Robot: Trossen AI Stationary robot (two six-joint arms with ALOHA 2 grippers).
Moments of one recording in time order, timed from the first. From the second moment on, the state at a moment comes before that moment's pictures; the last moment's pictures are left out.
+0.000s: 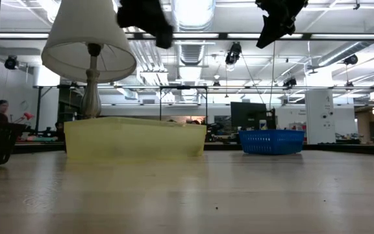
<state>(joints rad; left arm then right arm) -0.03 1.45 1.47 -0.84 -0.30 -0.37 -0.43 1.19 1.31 -0.88 0.24 -0.03</state>
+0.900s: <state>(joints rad) -0.43 1.46 1.24 -1.32 0.25 -0.73 -0.43 1.19 1.31 -0.87 0.24 -0.03</state>
